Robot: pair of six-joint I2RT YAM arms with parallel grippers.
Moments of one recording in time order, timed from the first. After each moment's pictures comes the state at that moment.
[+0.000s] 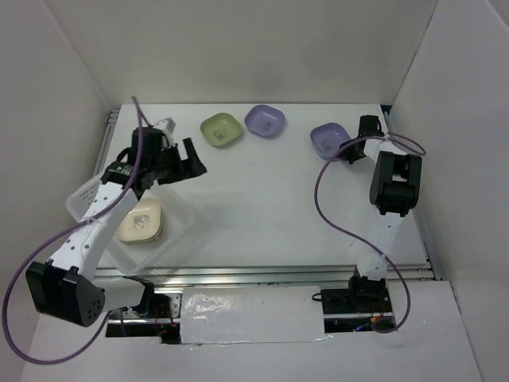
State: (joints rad) left arm -0.17 1.20 1.16 -0.64 0.18 -0.48; right arm -0.16 2.20 1.59 -0.35 -0.06 1.07
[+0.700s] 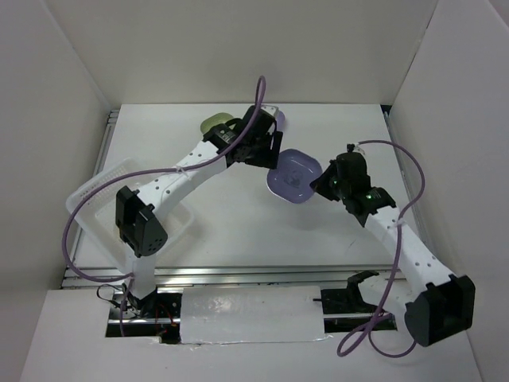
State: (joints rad) left arm -0.74 1.91 1.98 -0.86 -0.16 -0.42; right arm 0.30 1.08 0.86 -0.43 0.05 0.76
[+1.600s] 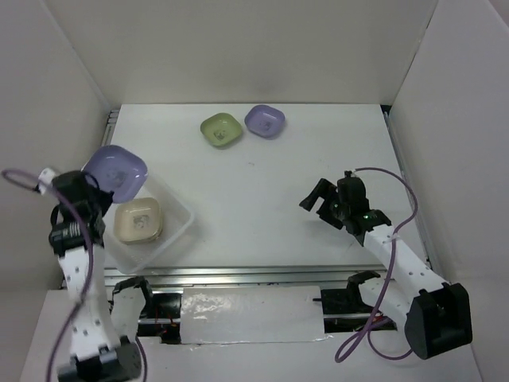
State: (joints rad) left arm 0.31 0.83 0.98 -0.77 -0.18 -0.75; right arm 0.25 0.95 0.56 -0.34 -0.08 0.77
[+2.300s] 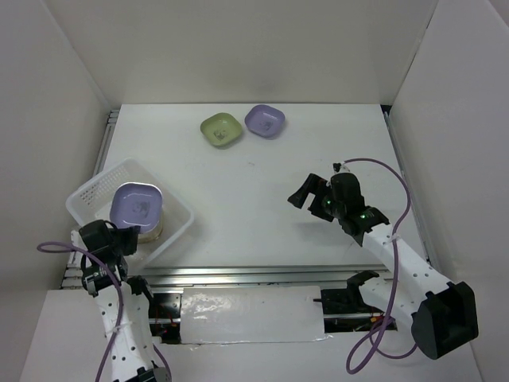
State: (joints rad) left arm 0.48 0.37 0.44 -0.75 0.10 -1.16; right arm 0.36 0.96 0.62 -0.27 -0.12 0.76
